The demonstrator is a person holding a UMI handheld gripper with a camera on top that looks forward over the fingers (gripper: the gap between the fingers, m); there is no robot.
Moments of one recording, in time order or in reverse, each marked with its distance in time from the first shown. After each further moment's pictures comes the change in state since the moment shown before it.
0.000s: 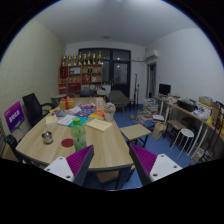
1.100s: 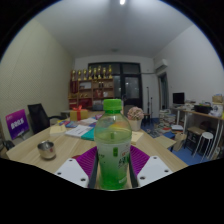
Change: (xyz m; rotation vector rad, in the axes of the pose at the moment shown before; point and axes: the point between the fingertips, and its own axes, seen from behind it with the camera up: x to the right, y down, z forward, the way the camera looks) arm -0.151 0.028 0.199 0.211 -0.120 0.039
